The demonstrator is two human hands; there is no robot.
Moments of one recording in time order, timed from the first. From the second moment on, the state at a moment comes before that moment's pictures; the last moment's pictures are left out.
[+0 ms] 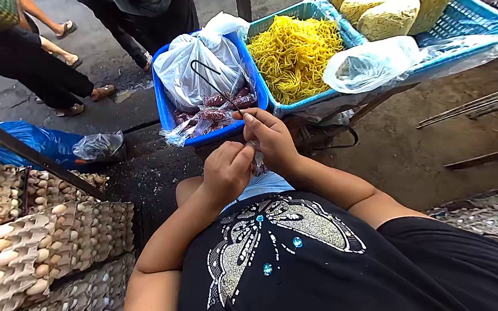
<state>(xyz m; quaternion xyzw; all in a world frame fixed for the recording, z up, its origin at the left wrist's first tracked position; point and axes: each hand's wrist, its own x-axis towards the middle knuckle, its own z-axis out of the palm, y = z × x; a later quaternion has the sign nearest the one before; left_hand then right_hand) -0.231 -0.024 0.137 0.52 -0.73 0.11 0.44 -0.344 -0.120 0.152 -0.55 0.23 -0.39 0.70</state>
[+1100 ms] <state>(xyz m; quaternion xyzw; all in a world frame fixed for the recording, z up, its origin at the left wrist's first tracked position) -0.223 -0.013 0.165 0.61 -0.49 -0.28 0.56 -0.347 -0.115 0.157 -0.60 0.06 -0.46 0.65</state>
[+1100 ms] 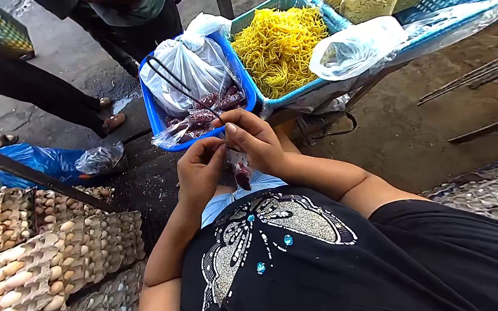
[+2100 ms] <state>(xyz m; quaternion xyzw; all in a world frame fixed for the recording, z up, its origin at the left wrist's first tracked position) -0.110 -0.024 0.141 0.86 -0.46 -0.01 0.23 -0.352 -0.113 0.154 -0.52 0.07 -0.42 0.75</state>
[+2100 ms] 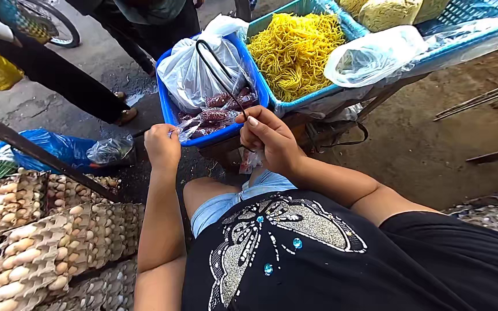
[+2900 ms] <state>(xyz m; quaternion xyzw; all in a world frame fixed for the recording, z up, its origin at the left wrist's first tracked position) -0.223 -0.016 0.155 0.56 -0.74 0.05 0.37 -0.351 -0.115 0.158 -0.52 0.18 -0.39 0.74</state>
